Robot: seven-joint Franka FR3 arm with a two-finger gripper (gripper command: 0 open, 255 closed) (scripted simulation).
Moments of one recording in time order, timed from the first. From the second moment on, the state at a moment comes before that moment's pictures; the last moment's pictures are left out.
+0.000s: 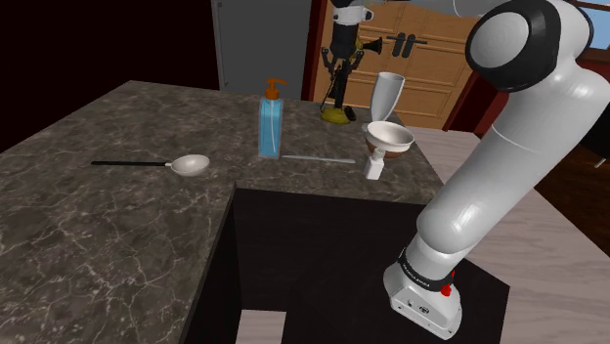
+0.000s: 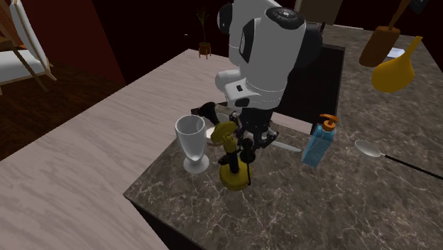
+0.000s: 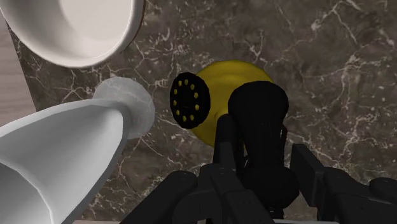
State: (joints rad) arm -0.23 -0.03 -0.10 -1.68 -0.11 1.67 0.61
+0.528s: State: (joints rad) arm -0.23 -0.01 -0.10 -1.54 -0.10 1.56 0.60
